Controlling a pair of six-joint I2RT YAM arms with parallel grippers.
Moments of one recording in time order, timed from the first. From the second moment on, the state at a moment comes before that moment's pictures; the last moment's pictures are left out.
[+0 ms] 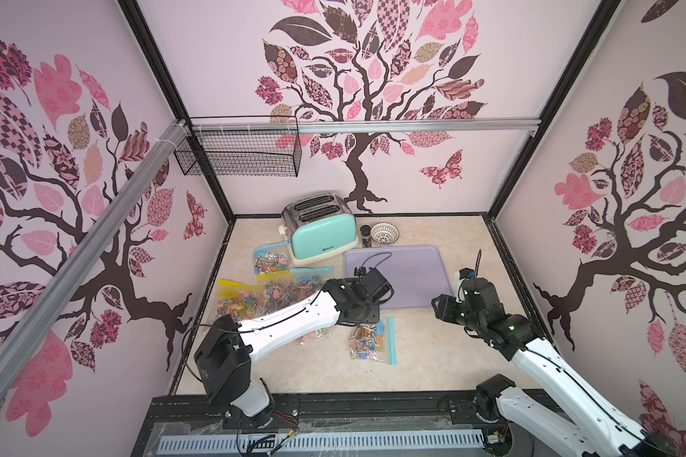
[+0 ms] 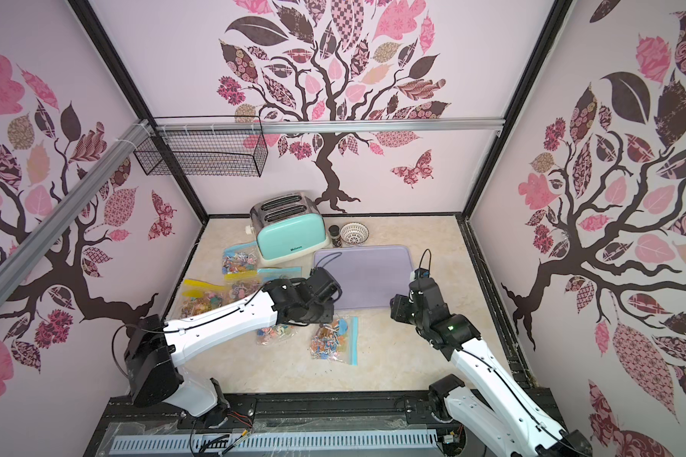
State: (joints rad) left arm -1.03 1.60 1.28 -0.86 -0.16 -0.89; right arm 0.30 0.85 0.66 -0.59 -0.05 0.55
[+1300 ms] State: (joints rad) left arm -1.17 2.04 1.46 -0.84 -0.14 -1.08; right arm 0.17 0.94 0.52 -0.41 -0.26 0.50
